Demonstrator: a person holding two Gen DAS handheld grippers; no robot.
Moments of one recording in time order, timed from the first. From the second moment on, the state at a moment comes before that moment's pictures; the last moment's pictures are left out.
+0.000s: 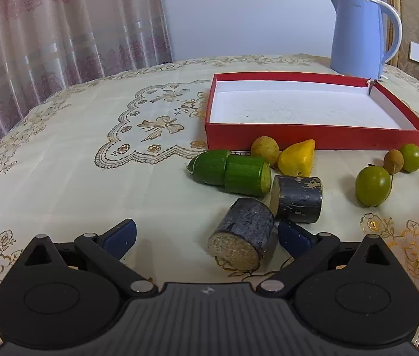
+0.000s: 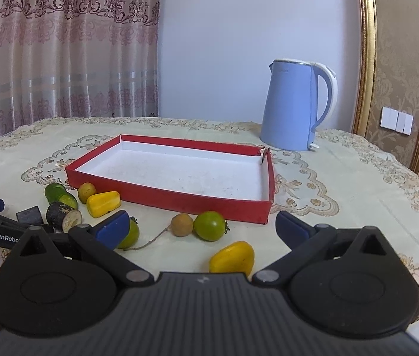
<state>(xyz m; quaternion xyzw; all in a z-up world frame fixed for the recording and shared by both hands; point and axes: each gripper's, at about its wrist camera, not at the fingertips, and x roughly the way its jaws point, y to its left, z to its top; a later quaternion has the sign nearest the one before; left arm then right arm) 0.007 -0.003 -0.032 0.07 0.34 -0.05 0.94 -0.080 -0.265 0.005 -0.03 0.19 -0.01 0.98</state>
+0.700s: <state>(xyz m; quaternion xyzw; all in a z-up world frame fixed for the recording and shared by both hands) 0.005 -0.004 -0.028 0.06 0.34 -0.06 0.94 -0.085 -0.263 0.005 -0.04 0.18 -0.02 0.98</state>
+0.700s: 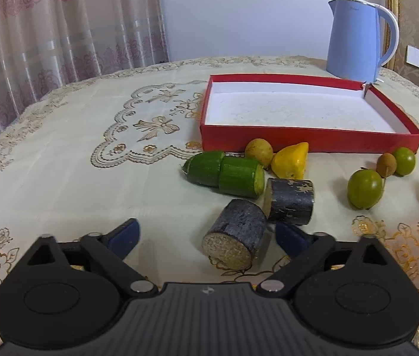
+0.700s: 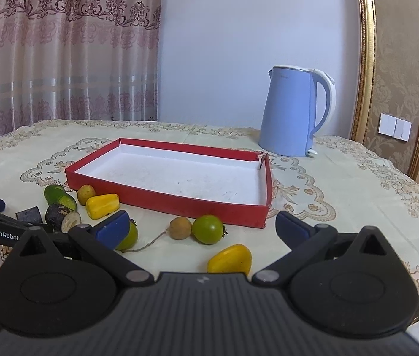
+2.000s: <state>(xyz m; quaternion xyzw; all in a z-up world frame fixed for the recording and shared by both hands) -0.005 -0.011 0.011 0.06 0.30 -0.07 0.95 -0.050 -0.299 -0.031 0.00 0.28 0.01 0.96</state>
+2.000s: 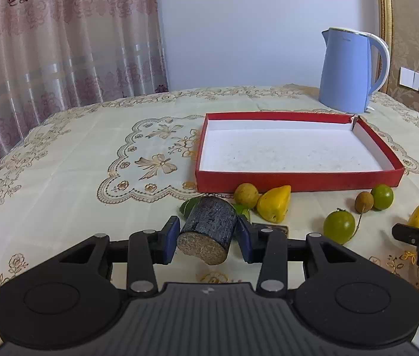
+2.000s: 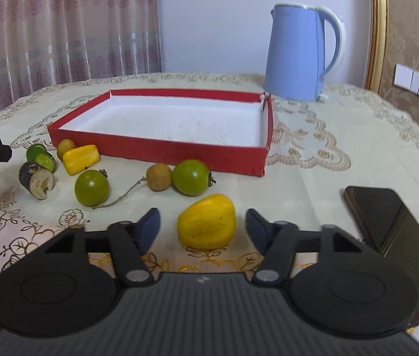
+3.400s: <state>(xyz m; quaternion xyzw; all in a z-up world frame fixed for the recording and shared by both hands) 0.126 -0.122 0.016 0.16 0.30 -0.06 0.94 -0.065 -0.312 -0.014 0.03 0.25 0.04 0.97</state>
